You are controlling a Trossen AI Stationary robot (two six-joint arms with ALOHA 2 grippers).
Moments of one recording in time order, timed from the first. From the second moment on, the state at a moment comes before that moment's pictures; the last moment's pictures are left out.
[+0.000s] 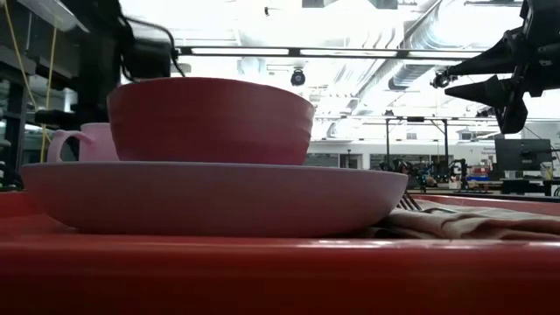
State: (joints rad) left arm 0.39 1.20 0.69 -0.98 -0.10 -1.02; right arm 0.55 0.06 0.01 0.09 0.96 0.62
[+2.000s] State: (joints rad) left arm 0.42 1.30 0.50 -0.64 -0.18 -1.04; right arm 0.55 0.06 0.01 0.08 0.92 0.68
